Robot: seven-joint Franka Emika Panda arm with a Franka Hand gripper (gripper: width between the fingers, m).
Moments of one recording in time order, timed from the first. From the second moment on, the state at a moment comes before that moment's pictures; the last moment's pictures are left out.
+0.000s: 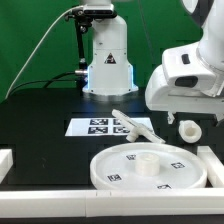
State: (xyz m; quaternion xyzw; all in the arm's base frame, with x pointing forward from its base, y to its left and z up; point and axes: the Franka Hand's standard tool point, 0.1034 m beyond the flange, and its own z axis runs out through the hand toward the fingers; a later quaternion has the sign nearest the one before) arm 0.508 0.134 0.067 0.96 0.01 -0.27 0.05
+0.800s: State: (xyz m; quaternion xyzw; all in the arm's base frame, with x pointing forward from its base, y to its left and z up) arm 0.496 0.141 0.058 0.95 -0.03 -0.30 0.01
